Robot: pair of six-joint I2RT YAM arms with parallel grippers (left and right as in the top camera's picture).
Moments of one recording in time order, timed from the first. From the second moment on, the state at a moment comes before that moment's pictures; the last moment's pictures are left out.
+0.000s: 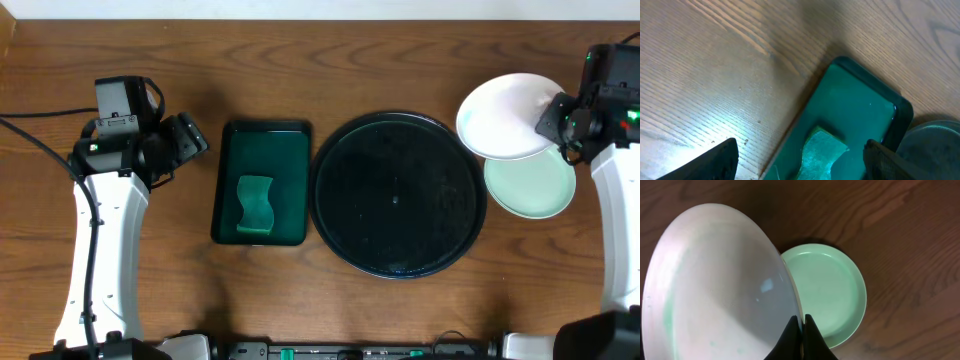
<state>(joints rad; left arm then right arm) 0.15 1.41 1.25 -0.89 0.07 -0.44 -0.16 1.54 1.46 -0.97 0.20 0.38</state>
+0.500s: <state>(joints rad) 0.15 1.41 1.25 -0.89 0.07 -0.44 -0.16 1.67 1.46 -0.98 0.19 0.38</state>
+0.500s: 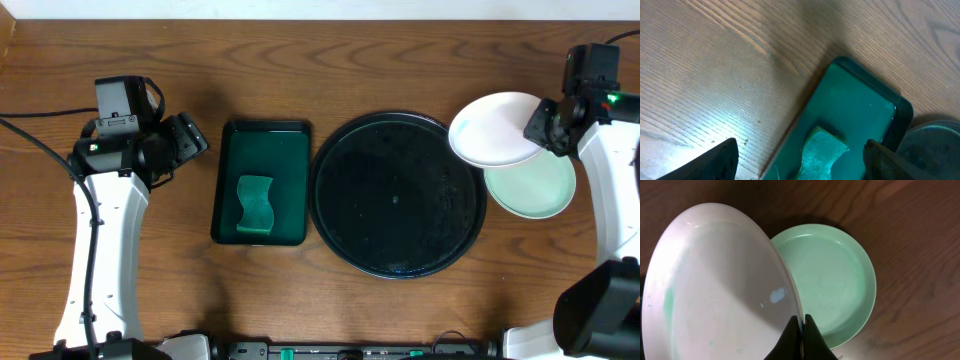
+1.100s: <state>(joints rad) 0.15 1.41 1.25 -0.89 0.07 -0.44 -0.16 1.70 1.46 -0.98 0.19 0.38</state>
